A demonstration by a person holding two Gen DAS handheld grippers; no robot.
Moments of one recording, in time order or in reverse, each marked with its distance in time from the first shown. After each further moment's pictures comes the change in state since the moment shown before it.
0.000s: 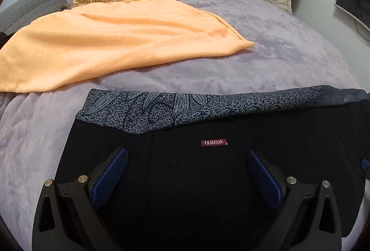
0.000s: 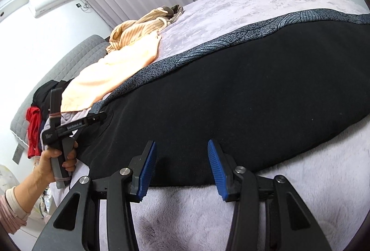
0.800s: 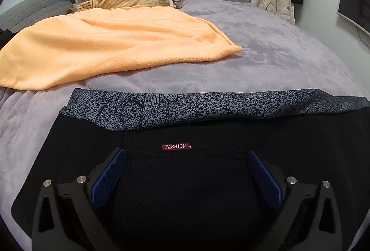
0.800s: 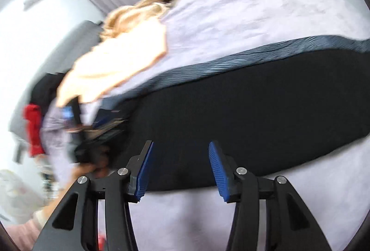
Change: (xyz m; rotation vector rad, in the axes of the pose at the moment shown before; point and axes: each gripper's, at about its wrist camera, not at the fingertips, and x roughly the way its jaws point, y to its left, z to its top) left arm 0.010 -0.035 -0.004 -0.044 -0.073 0.012; right arm 0.014 0.041 0.056 0.005 0.184 -0.131
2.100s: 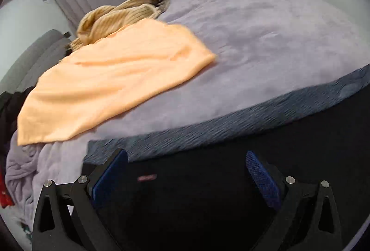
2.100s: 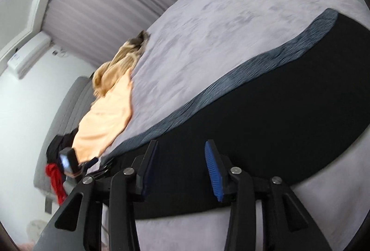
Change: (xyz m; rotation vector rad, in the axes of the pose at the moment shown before) left arm -0.007 -0.065 0.038 0.252 0.097 0.267; right arm -0.049 -0.133 0.034 0.281 -0.141 0.224
